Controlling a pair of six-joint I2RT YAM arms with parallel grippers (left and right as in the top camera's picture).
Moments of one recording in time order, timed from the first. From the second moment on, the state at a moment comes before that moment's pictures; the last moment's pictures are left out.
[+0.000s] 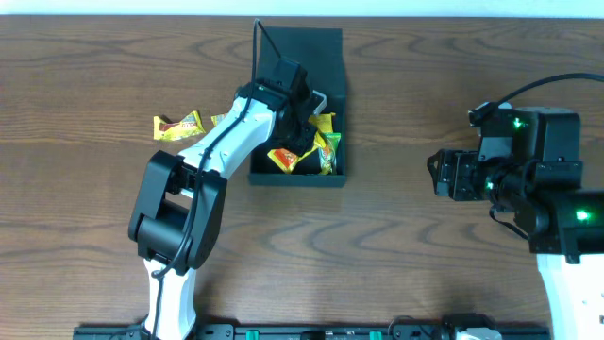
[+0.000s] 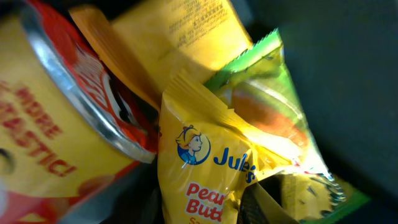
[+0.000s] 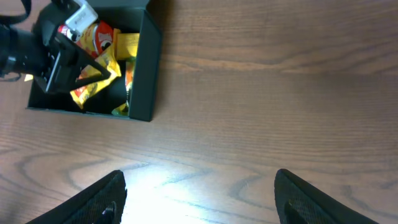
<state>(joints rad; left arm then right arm) -0.44 2.09 1.58 -0.76 0.29 0.09 0.05 1.11 1.31 -1.15 -0.16 0.09</state>
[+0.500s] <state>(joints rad) -0.42 2.09 1.66 -0.71 0.52 -0.27 0.05 1.11 1.31 -1.15 -0.18 0.09</state>
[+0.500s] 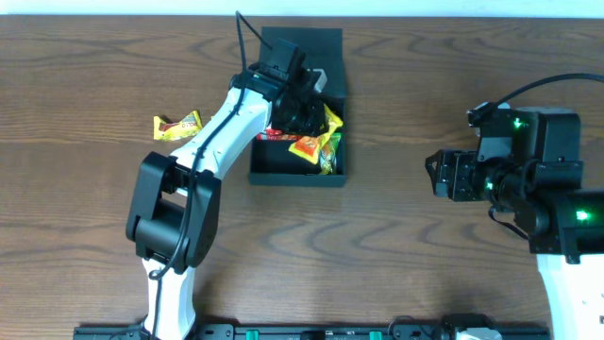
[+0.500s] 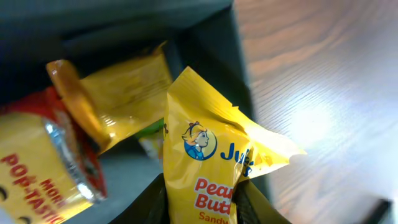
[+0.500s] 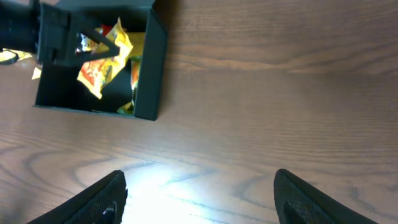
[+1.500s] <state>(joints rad) -0.28 2.09 1.65 -0.62 0.67 -0.71 0.05 1.11 1.31 -1.16 -0.18 0.09</state>
